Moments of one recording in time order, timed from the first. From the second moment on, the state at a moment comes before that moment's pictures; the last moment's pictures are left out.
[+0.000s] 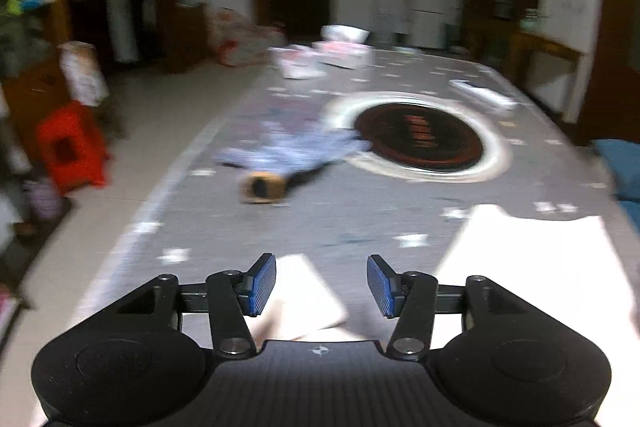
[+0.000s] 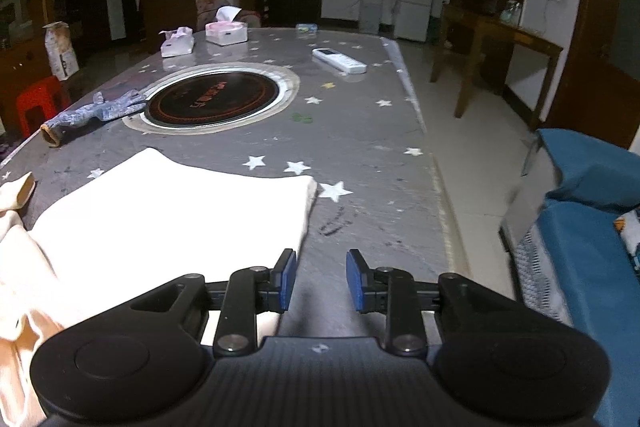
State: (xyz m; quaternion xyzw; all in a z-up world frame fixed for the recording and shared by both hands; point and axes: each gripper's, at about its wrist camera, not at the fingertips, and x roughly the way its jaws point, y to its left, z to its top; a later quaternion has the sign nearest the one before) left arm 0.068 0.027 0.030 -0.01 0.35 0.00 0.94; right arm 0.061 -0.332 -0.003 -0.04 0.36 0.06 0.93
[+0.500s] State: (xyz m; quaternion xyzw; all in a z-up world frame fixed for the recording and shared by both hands) left arm 0.146 -0.039 -0.023 0.06 0.40 -0.14 0.90; right arm 0.147 -0.318 -0.033 -0.02 0.40 0.11 0.91
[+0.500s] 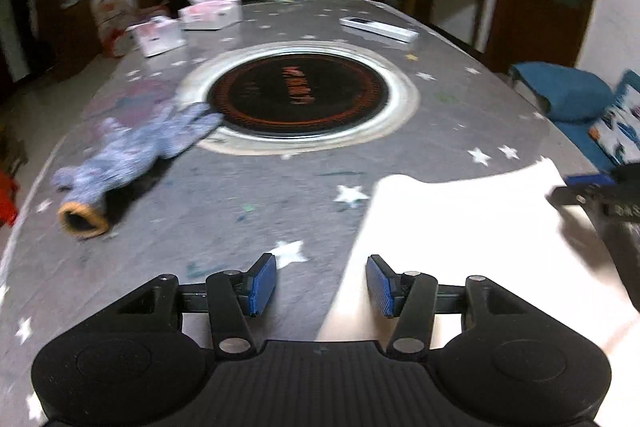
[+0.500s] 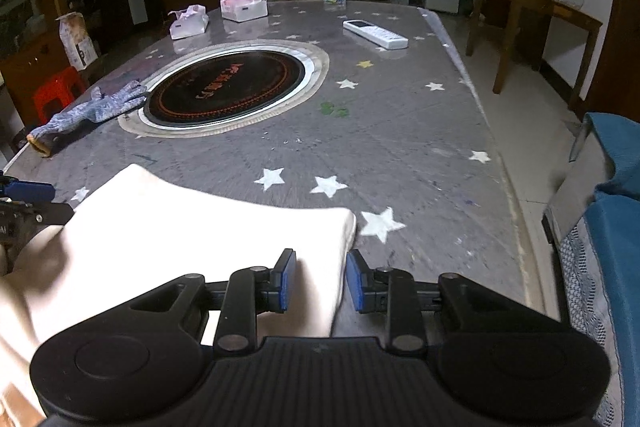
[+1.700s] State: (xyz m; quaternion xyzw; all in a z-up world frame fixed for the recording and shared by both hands) left arm 0.100 -0.065 -0.003 0.05 0.29 -0.31 0.90; right arm 0.157 -0.321 -0.038 -0.02 0.39 0.12 0.91
